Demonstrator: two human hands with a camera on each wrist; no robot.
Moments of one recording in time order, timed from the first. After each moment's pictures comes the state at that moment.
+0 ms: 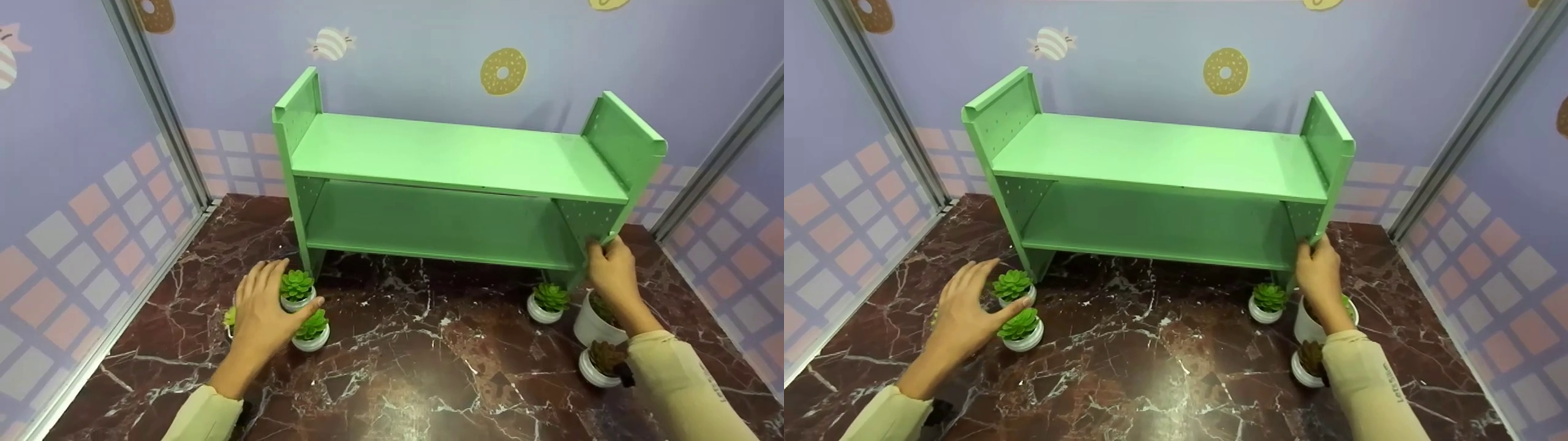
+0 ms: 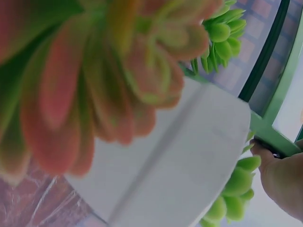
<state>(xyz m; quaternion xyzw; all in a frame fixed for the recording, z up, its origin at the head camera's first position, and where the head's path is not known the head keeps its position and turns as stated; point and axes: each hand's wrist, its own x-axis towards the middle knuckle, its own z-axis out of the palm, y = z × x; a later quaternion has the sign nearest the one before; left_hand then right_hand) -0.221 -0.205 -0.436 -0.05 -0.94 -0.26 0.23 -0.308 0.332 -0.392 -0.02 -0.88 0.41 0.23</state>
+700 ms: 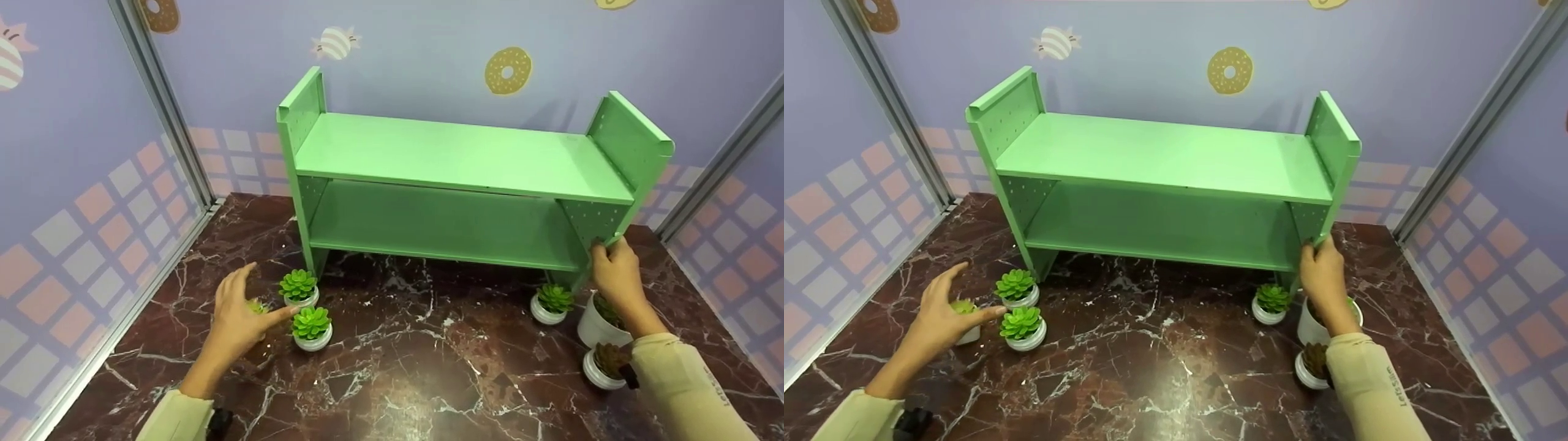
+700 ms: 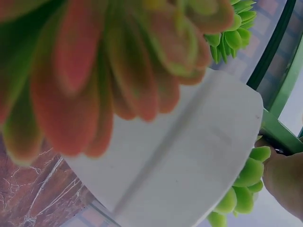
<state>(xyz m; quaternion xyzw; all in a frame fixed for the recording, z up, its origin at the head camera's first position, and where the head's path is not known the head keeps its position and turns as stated) -0.213 -0.249 -0.440 0.03 -0.91 -0.39 0.13 -0.309 0.336 -0.394 0.00 -0.89 0.39 0.22</state>
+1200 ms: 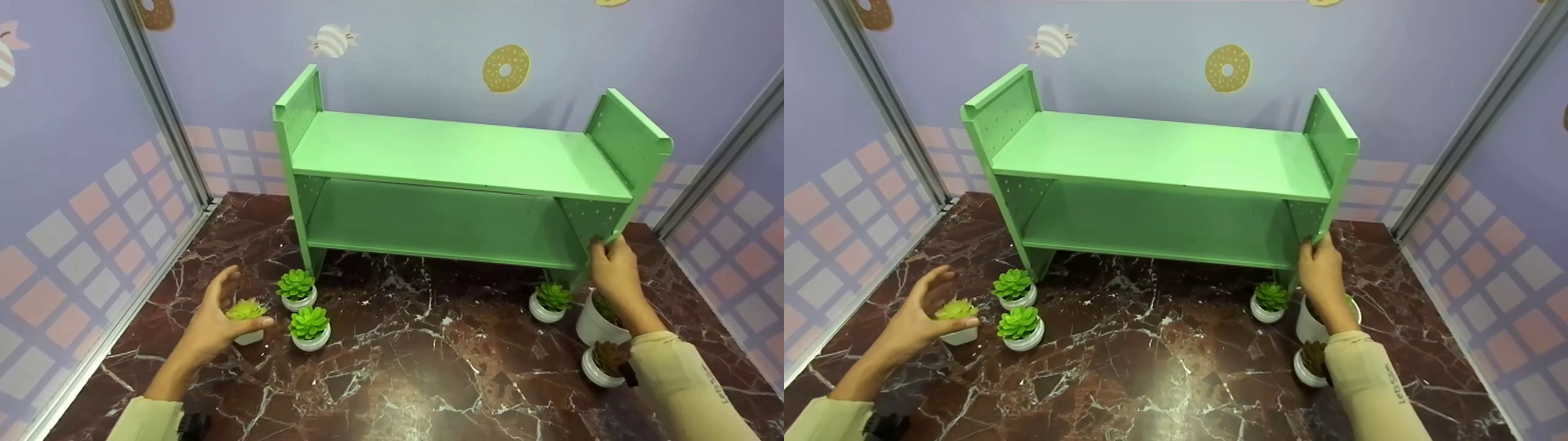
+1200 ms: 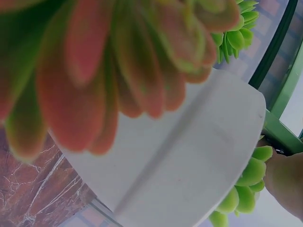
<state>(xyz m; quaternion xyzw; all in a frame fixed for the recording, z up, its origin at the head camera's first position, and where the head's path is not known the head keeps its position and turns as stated) -0.211 -0.287 -0.446 -0.02 -0.86 -0.51 0.06 -0.309 0.337 -0.396 0.01 -0.89 0.39 0.22</state>
